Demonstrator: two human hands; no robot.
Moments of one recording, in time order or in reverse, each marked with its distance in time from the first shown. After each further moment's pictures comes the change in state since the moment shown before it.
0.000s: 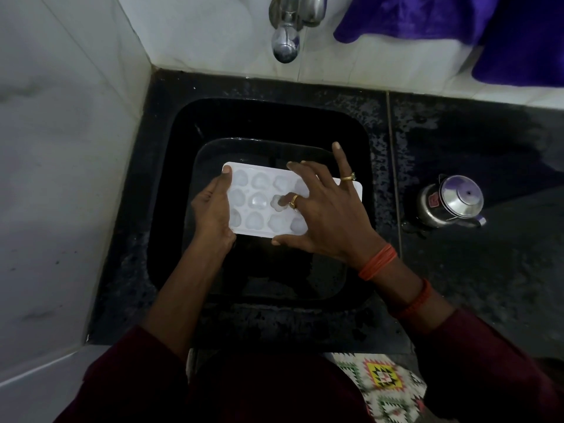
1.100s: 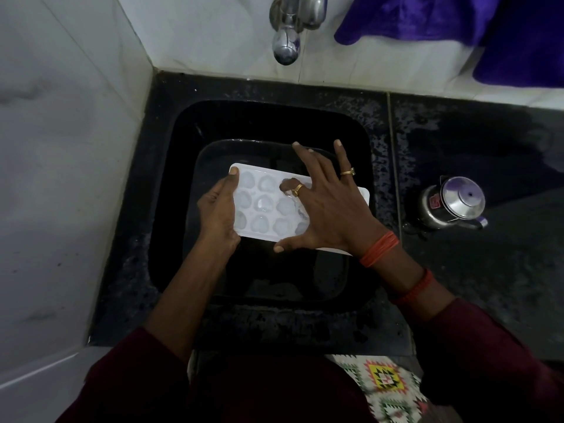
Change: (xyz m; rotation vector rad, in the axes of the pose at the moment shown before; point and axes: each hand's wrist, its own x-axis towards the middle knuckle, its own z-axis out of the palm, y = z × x) left_hand -0.002 -0.002 0.004 0.036 -0.026 0.009; right_hand 0.012 0.009 0.001 0.092 -0.143 0.049
